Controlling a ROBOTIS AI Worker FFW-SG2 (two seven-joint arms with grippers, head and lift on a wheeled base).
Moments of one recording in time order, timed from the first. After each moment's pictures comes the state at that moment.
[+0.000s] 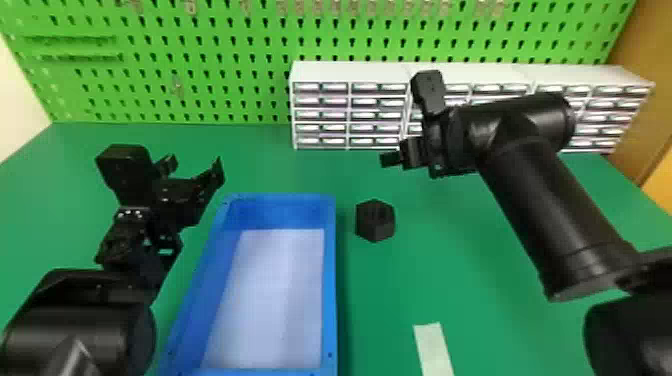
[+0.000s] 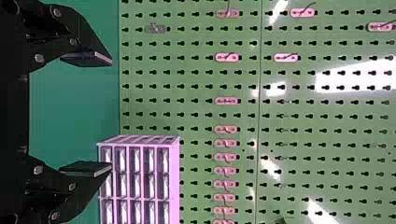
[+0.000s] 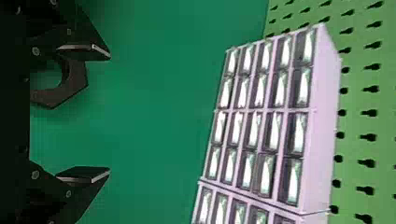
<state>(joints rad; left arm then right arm) -0.05 0.14 0.02 -1.76 0.14 0.20 -0.06 -0.91 0.00 0.25 -0.92 -0.12 0.96 0.13</state>
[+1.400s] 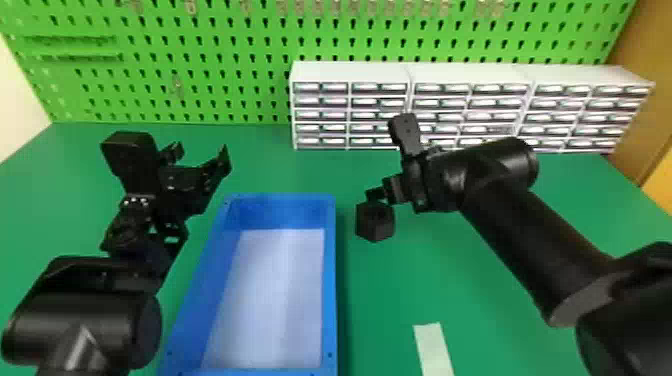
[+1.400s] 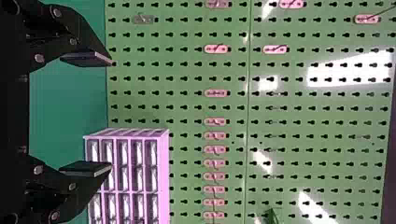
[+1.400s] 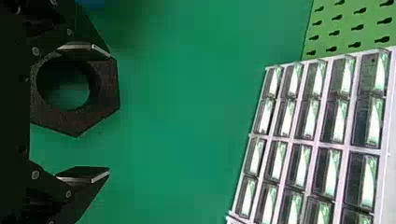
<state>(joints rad) -0.08 0.14 0.00 -1.76 0.14 0.20 -0.06 -0.91 0.00 0.44 -0.69 -0.24 0.74 0.13</state>
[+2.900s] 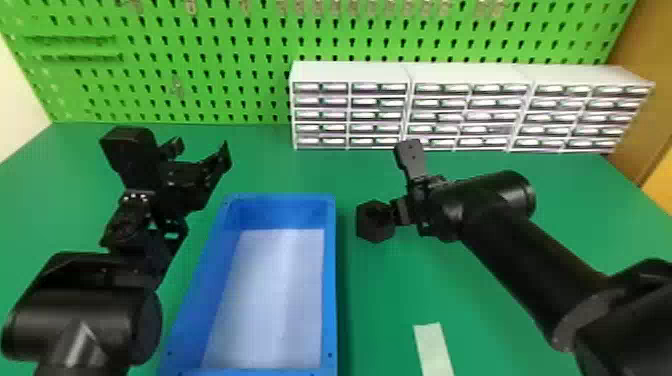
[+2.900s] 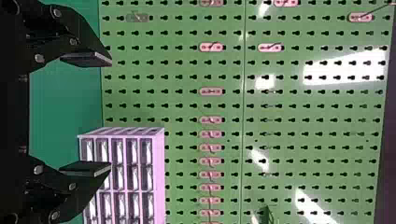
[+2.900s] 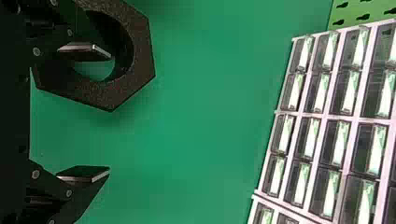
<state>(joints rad) -0.09 0.14 0.00 -1.77 0.14 0.20 -0.07 -0.89 0.00 0.47 -0.57 -0.26 0.60 0.03</state>
